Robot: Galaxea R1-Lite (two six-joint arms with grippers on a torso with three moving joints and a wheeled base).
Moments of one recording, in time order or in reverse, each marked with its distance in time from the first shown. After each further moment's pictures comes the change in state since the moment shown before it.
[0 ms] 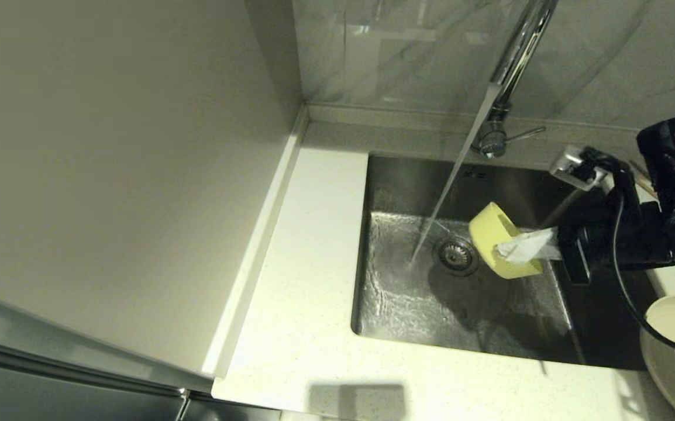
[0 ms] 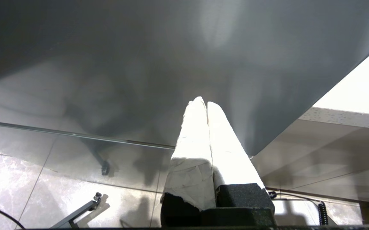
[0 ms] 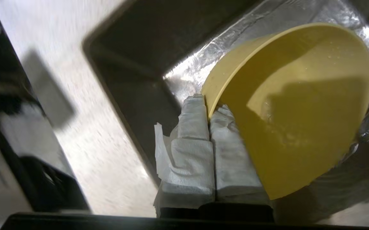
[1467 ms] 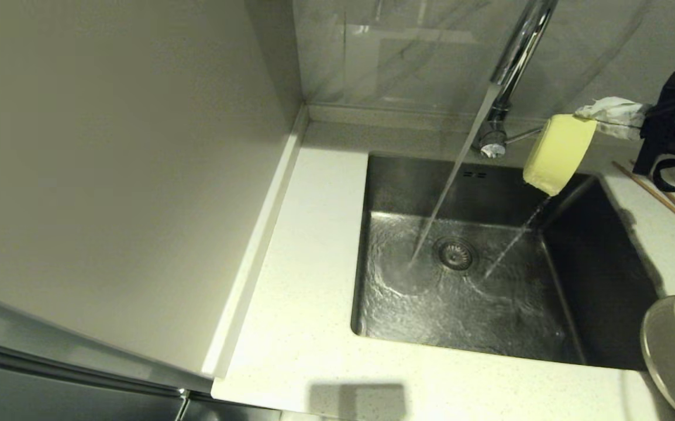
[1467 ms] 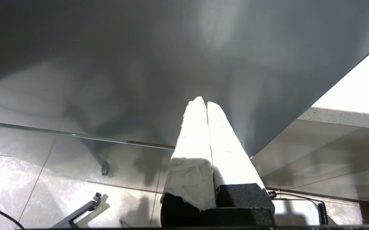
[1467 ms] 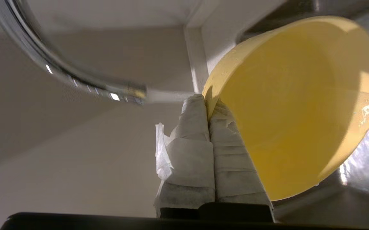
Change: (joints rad) left arm 0.000 0.000 0.000 0.000 -0.001 0.000; right arm -0.363 0.082 -0.184 -0.515 0.257 1.630
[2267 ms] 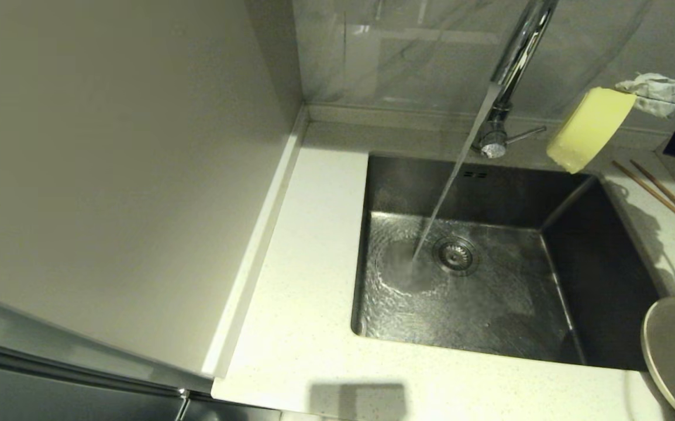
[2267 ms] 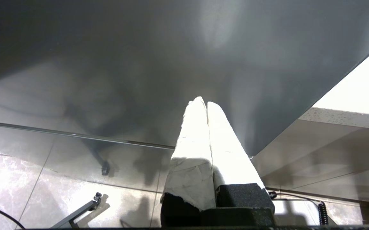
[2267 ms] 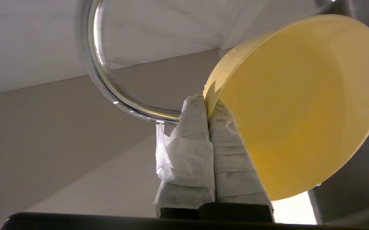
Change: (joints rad) left arm 0.000 0.000 0.000 -0.001 0.000 0.000; right arm -0.109 0.007 0.004 -0.212 0.064 0.317
